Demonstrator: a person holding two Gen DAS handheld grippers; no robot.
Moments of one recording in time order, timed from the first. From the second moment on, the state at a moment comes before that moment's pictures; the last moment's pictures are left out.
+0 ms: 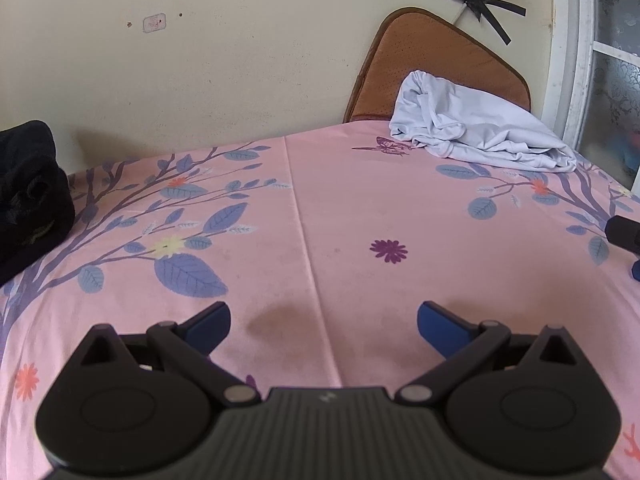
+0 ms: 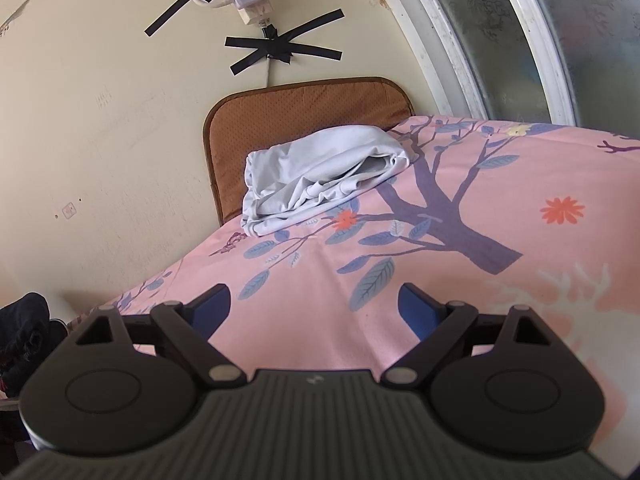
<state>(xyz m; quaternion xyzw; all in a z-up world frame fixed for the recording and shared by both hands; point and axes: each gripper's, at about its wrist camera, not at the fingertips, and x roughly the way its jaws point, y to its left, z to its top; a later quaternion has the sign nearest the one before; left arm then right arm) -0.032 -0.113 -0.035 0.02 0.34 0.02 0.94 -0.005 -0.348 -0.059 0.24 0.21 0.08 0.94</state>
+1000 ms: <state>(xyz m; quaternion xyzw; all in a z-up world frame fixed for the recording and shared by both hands) -0.034 -0.107 -0.034 0.01 0.34 0.05 0.94 -0.005 -0.348 -0.058 0.24 0.21 0.09 0.94</state>
